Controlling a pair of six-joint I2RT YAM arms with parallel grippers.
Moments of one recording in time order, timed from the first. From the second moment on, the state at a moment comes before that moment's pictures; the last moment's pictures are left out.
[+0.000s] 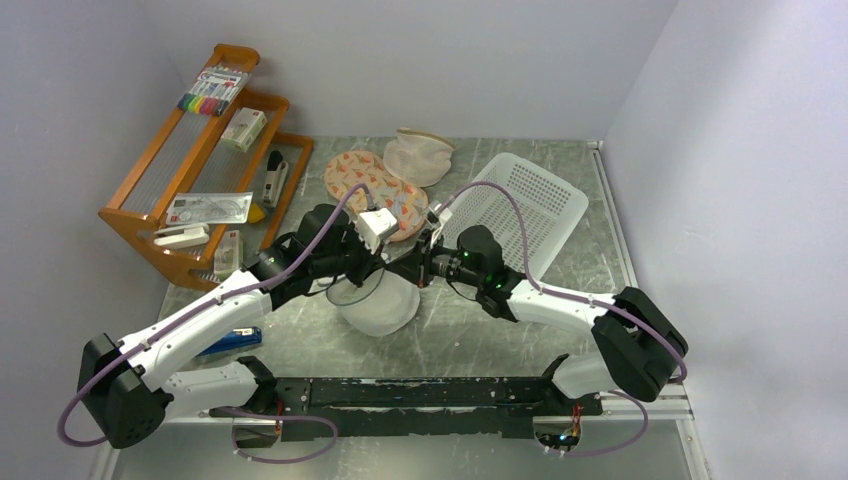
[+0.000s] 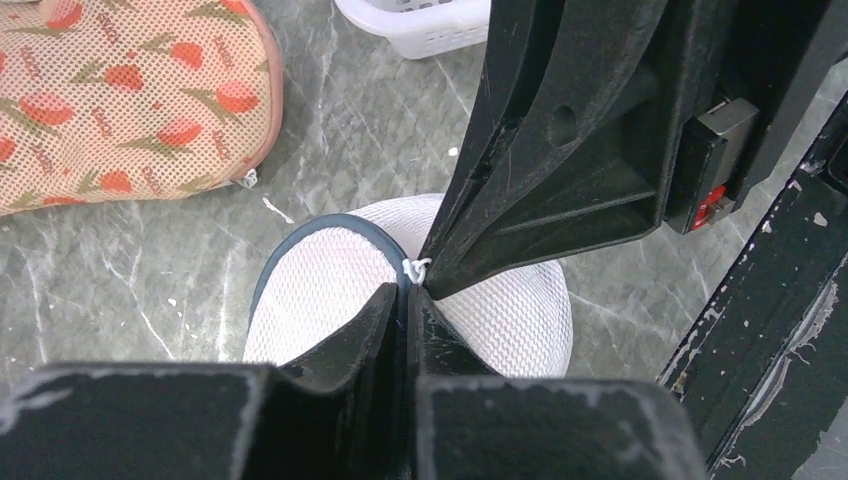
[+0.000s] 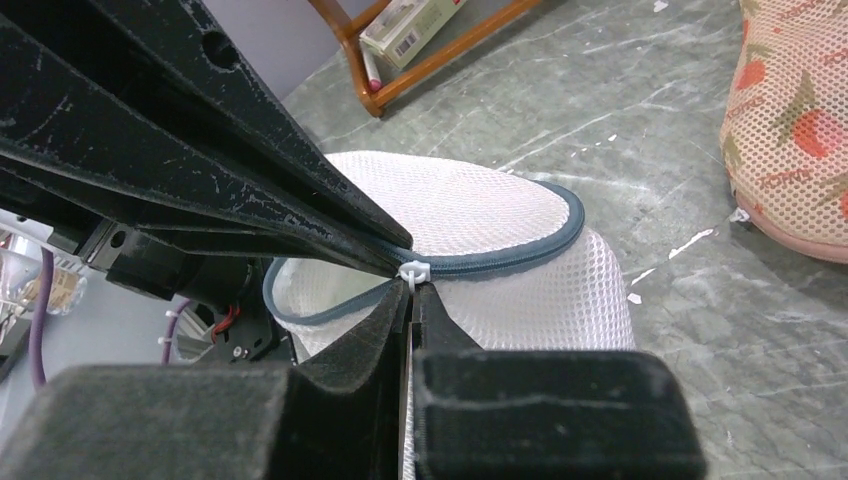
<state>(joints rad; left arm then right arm) -0.76 1.11 0.89 -0.36 0.17 0.09 0.78 1.37 0.61 0.61 -0.41 0.43</state>
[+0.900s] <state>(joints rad) -0.76 1.05 0.87 -0.32 0.16 0.10 0.63 1.41 0.56 0.72 -0.55 0.55</state>
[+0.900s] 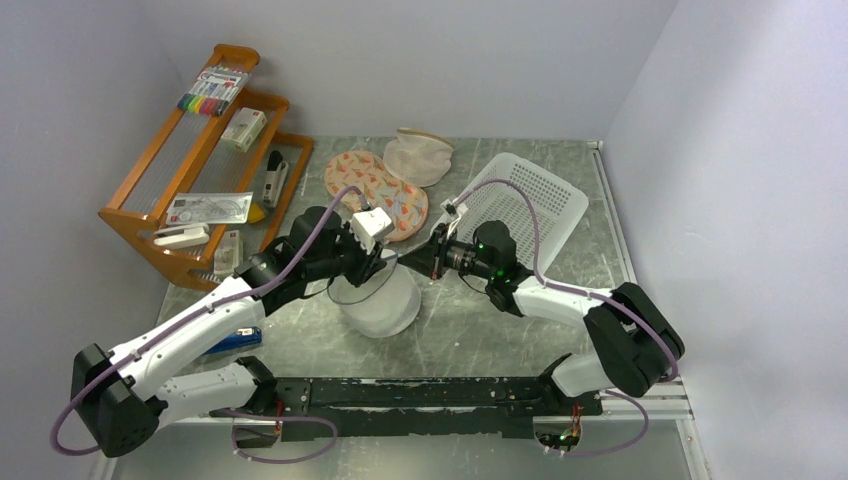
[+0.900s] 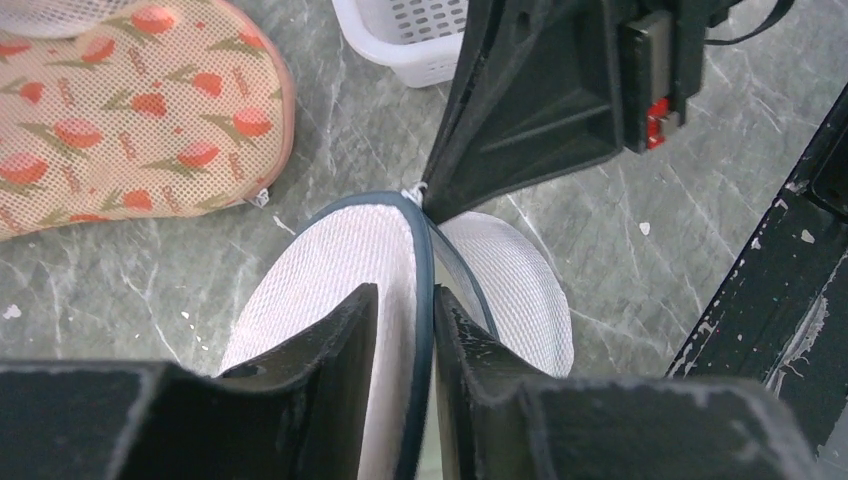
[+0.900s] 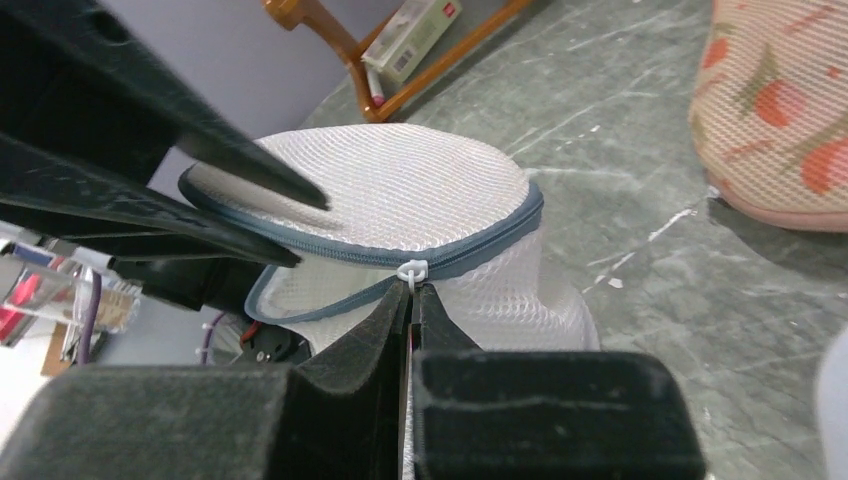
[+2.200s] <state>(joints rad) -0.76 0.98 0.86 -0.31 0.15 0.10 0.61 1.45 0.56 0.78 -0.59 0.62</state>
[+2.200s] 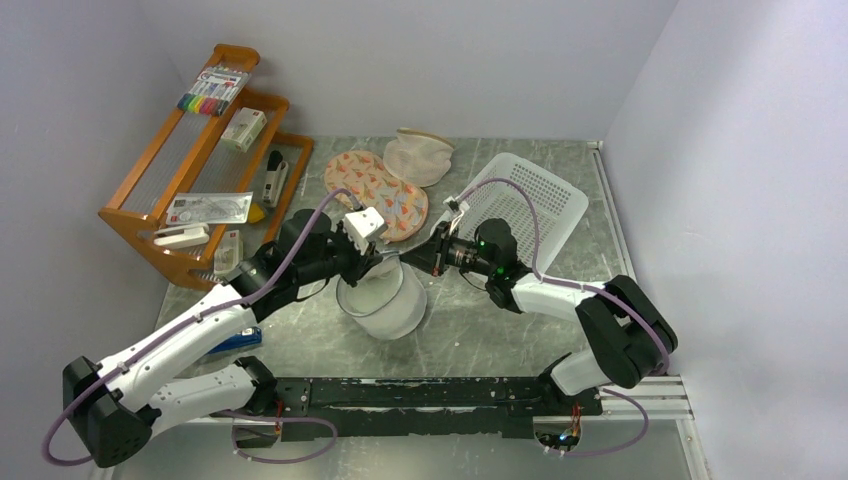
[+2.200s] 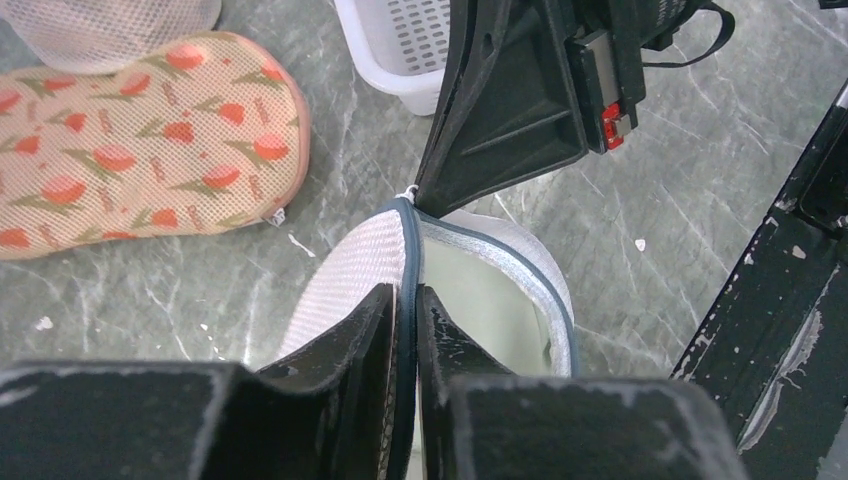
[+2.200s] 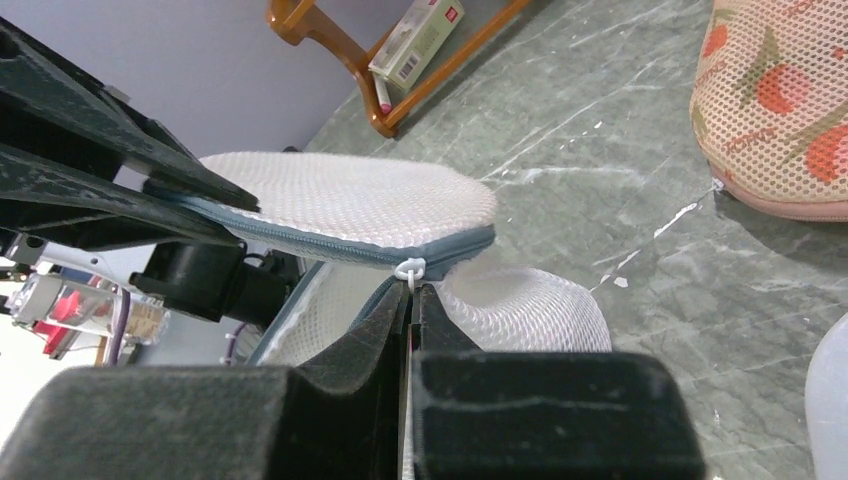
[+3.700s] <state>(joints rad) -0.79 0.92 0.92 -0.40 0.30 0.18 0.63 1.44 0.56 0.85 -0.69 0.59</state>
